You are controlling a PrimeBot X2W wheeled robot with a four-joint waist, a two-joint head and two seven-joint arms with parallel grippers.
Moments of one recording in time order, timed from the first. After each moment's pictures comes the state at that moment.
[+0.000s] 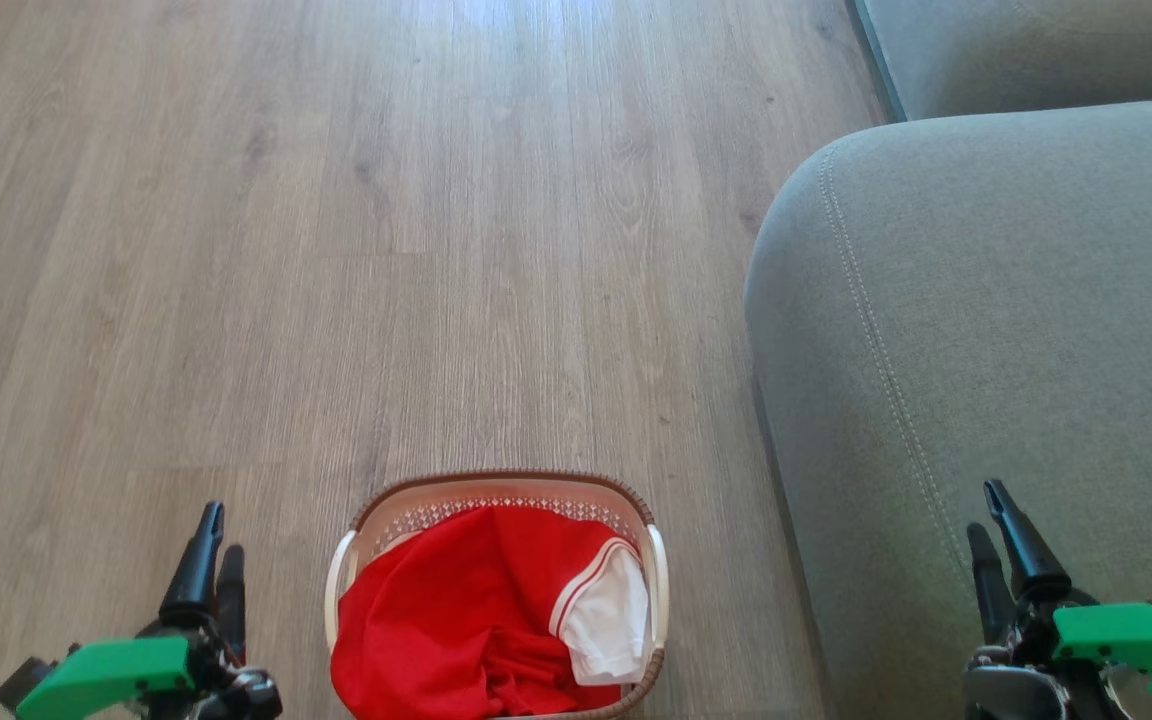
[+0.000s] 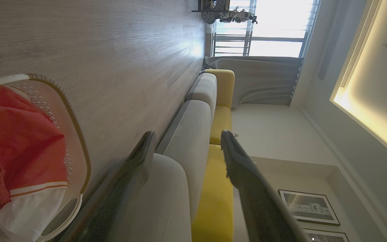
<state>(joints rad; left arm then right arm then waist) 0.01 0.03 0.07 0.35 -1.61 -0.12 0.10 0.01 -0.05 -0.12 0.35 1.61 0.13 0.11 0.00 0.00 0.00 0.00</state>
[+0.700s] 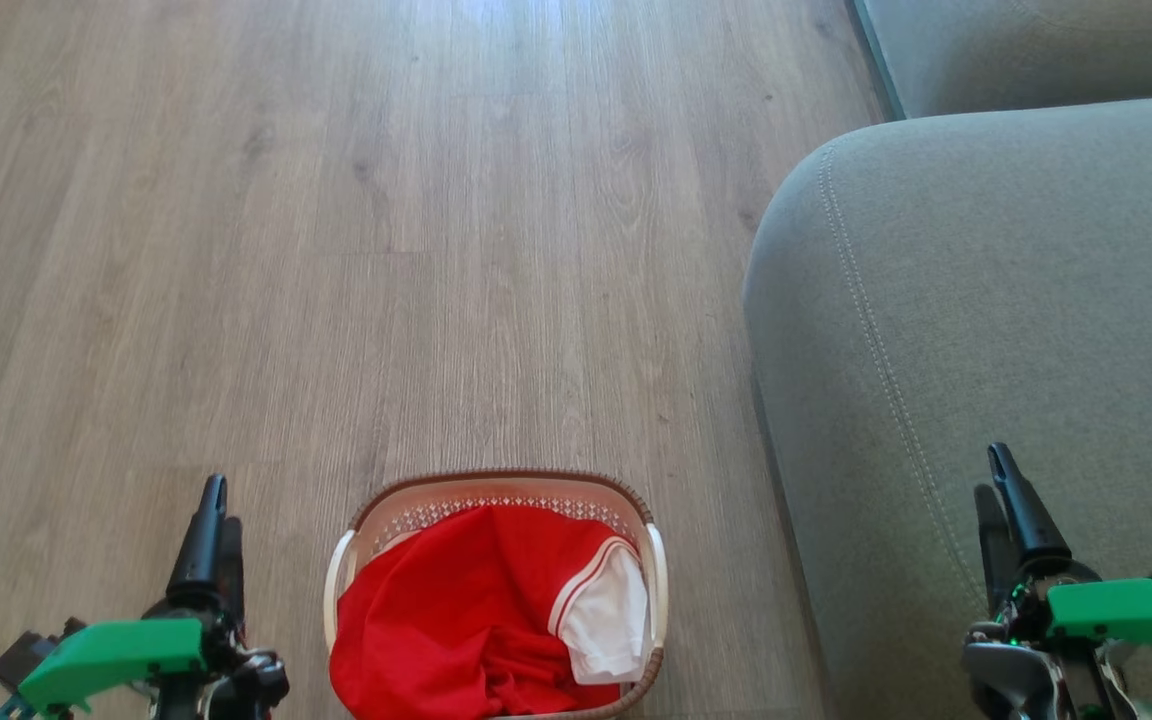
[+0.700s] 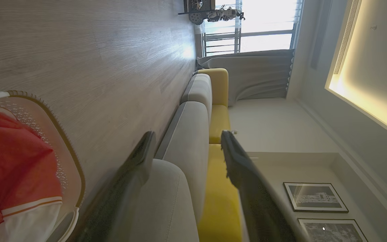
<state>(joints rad) 0.00 0.03 0.04 0.28 -1.54 -0.12 0.04 0.01 -0.05 -0.09 0.26 1.54 0.13 0.04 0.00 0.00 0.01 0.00</state>
